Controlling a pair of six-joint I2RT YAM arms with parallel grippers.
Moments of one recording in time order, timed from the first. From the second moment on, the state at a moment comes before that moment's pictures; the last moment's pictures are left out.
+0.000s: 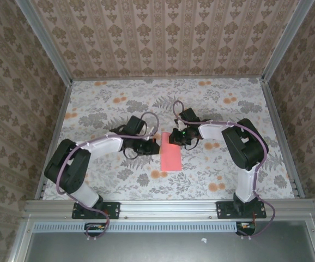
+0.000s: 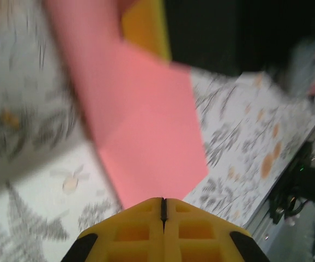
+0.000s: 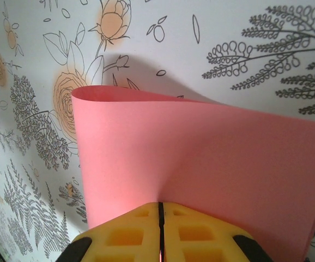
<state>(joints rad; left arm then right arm) -0.62 1.60 0.88 -0.31 0.63 -0.49 0.47 1.93 1.08 -0.22 -0.46 0.60</state>
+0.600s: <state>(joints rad) -0.65 1.87 1.04 -0.34 0.67 -0.41 0.47 1.94 1.09 -0.24 -0.46 0.57</state>
